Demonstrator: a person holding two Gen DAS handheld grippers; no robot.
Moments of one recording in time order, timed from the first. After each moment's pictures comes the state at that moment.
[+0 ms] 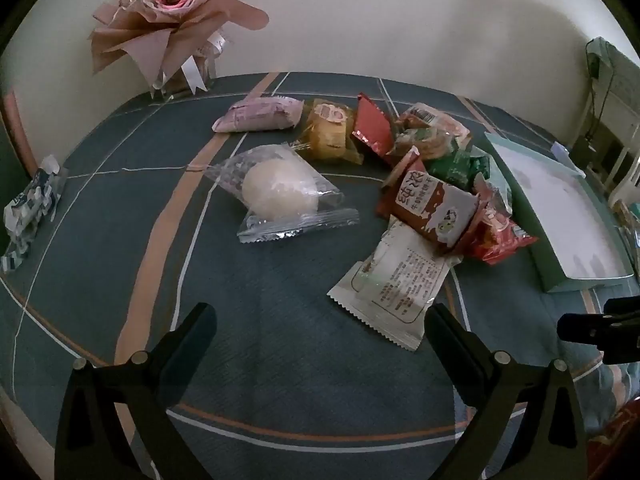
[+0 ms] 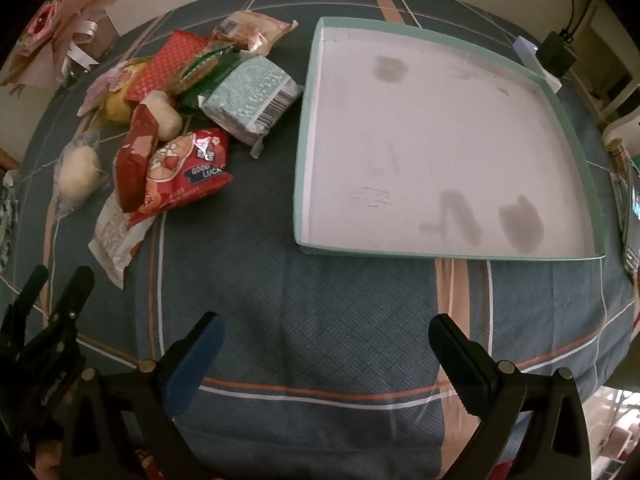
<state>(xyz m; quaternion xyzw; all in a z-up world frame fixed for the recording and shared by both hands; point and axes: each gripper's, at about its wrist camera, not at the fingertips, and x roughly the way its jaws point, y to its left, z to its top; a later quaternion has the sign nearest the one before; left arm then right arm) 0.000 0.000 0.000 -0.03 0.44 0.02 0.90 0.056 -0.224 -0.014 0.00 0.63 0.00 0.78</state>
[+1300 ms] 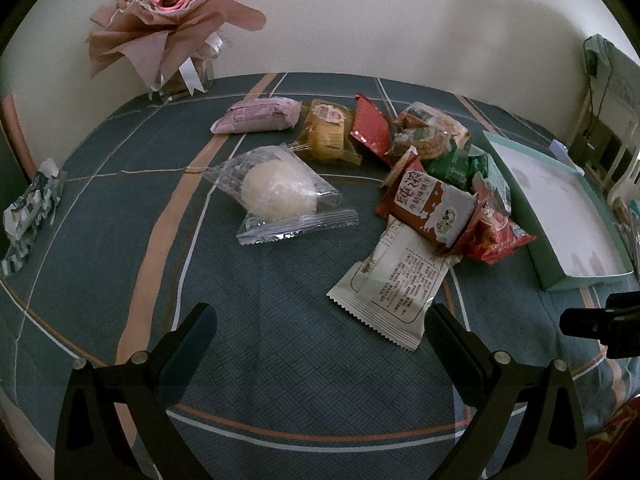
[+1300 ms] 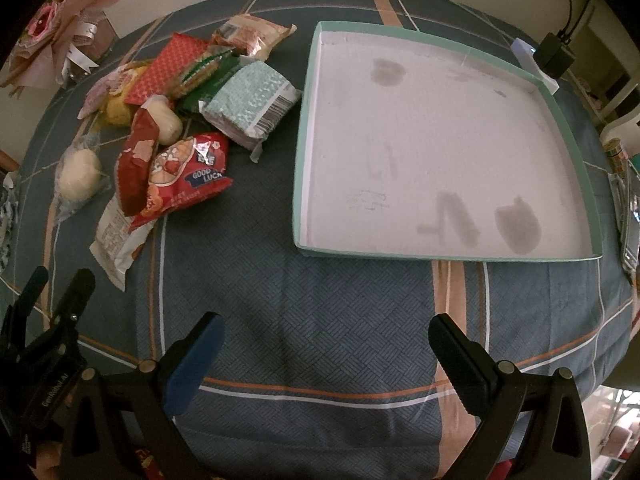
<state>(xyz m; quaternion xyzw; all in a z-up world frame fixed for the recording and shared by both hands) 0.001 0.000 0.001 -0.03 0.44 0.01 0.90 0.056 -0.225 -0.009 0.00 0.63 0.00 0.78</state>
